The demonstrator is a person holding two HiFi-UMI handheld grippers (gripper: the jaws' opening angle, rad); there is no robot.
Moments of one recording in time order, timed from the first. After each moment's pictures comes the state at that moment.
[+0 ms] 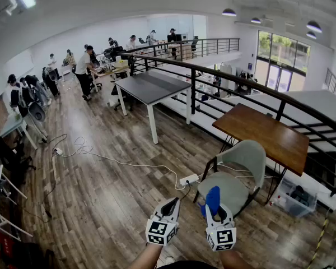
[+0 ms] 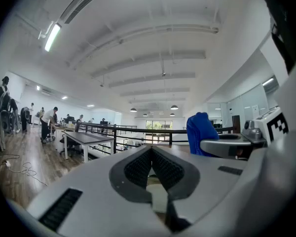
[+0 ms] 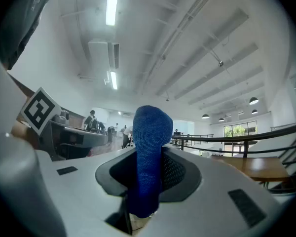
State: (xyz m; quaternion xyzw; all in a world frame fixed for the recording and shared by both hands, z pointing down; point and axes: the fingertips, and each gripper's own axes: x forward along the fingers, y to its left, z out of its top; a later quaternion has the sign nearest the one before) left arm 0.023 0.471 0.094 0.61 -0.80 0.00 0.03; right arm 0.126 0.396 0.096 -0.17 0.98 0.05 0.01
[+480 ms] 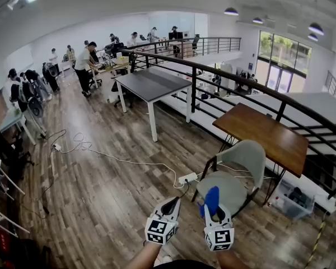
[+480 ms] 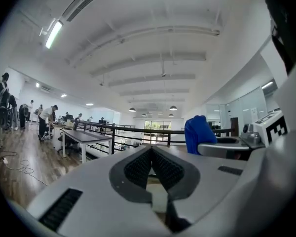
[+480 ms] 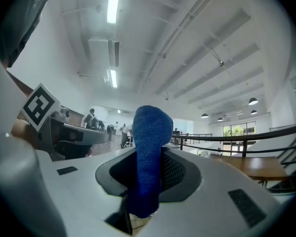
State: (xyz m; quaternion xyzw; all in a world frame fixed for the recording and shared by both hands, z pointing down) left arm 0.018 0.472 0.095 0.61 -0.79 -0.01 0.03; right arm 0.116 0.400 0.102 -0.17 0.98 0.05 0.00
